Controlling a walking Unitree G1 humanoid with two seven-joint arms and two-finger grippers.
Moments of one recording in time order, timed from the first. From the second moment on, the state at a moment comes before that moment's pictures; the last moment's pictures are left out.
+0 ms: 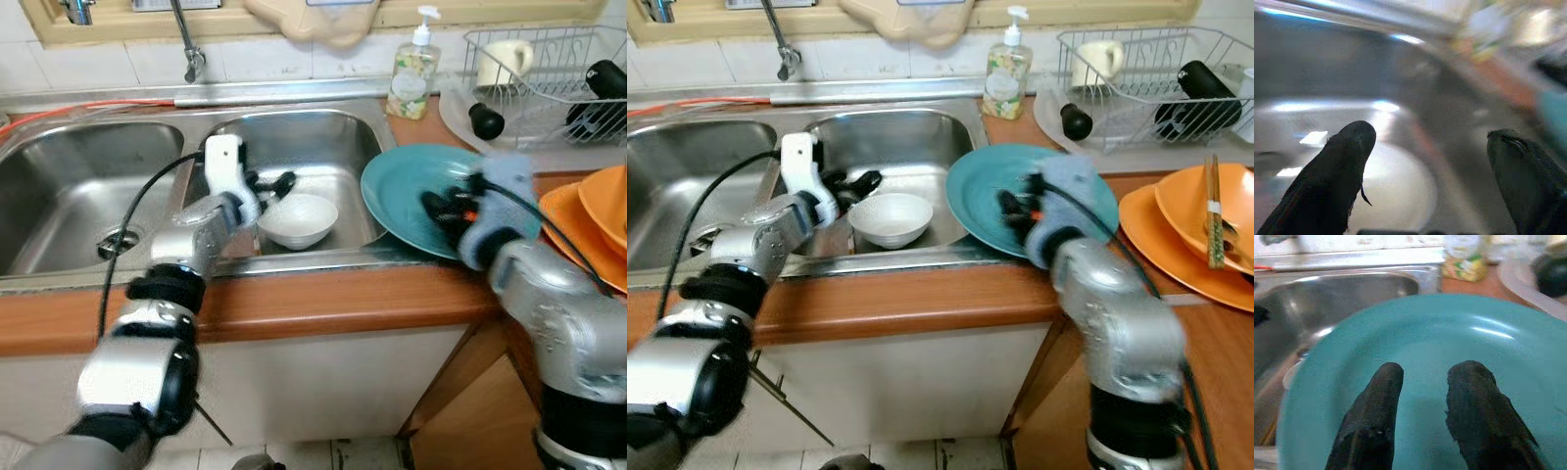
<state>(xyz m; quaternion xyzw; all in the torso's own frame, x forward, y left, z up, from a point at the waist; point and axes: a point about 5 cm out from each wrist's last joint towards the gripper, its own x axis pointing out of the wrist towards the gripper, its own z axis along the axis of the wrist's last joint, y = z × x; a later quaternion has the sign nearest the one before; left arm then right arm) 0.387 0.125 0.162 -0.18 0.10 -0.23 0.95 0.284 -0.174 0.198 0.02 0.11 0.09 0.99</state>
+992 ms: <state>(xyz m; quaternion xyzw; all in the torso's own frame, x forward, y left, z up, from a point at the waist) 0.363 0.055 0.159 -0.30 0.19 -0.39 0.85 0.254 -0.237 0.200 0.05 0.18 -0.04 0.98</state>
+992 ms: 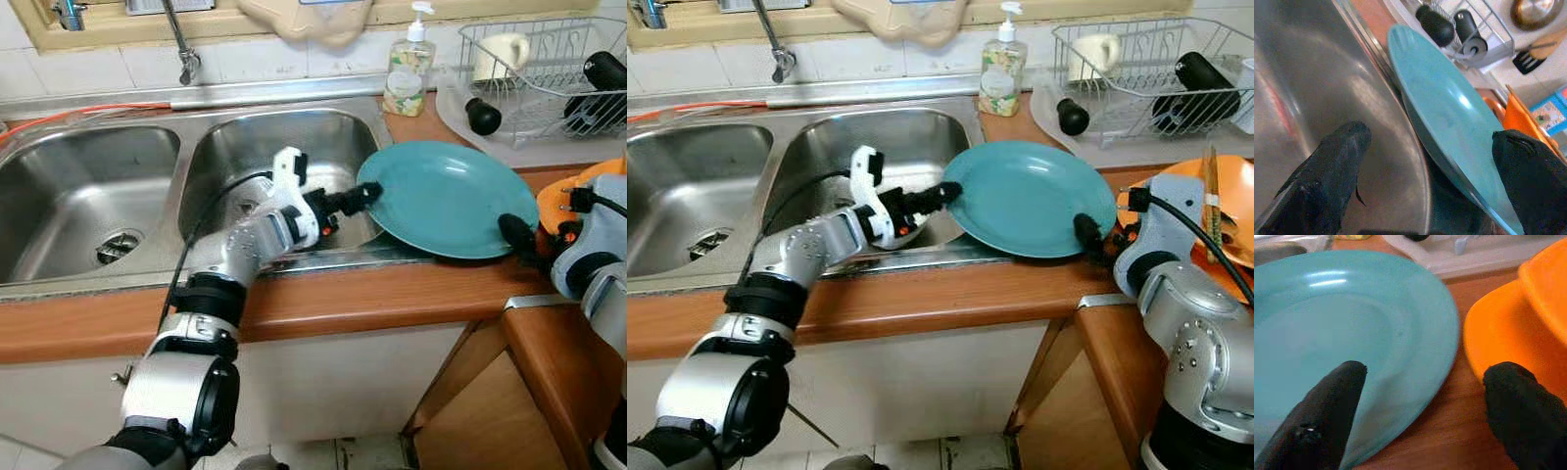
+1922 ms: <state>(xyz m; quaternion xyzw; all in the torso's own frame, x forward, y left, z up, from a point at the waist) 0.356 0.053 0.156 -0.33 0.20 -0.40 0.83 0.259 -0.203 0.193 0.09 0.20 0.06 0.97</state>
